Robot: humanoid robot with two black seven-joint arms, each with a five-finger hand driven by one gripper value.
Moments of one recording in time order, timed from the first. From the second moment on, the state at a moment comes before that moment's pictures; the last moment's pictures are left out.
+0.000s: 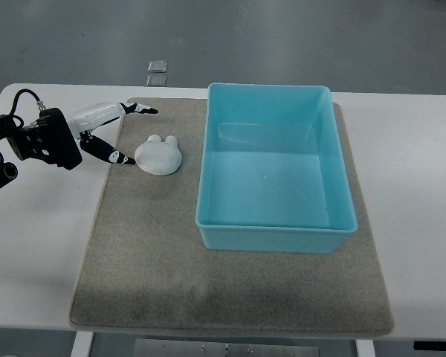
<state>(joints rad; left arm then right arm) -0.87 0.64 -0.33 -0.88 1.34 0.01 -0.61 0.00 0.00 0.06 0.09 -0.11 0.20 0.04</state>
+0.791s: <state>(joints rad) -0.89 0.62 -0.28 -0.96 1.44 0.05 -0.61 0.00 0.00 0.06 0.09 -0.11 0.20 0.04</state>
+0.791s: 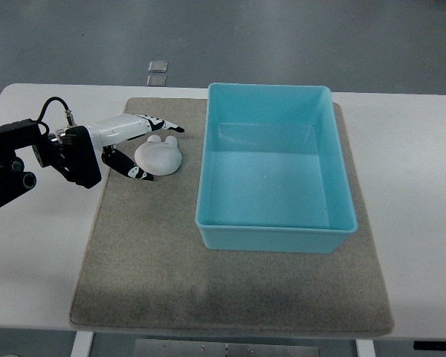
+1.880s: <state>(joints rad) -0.91 0.57 -0.17 -0.88 1.44 0.20 -0.61 0.00 0.00 0.06 0.09 -0.11 0.20 0.04</state>
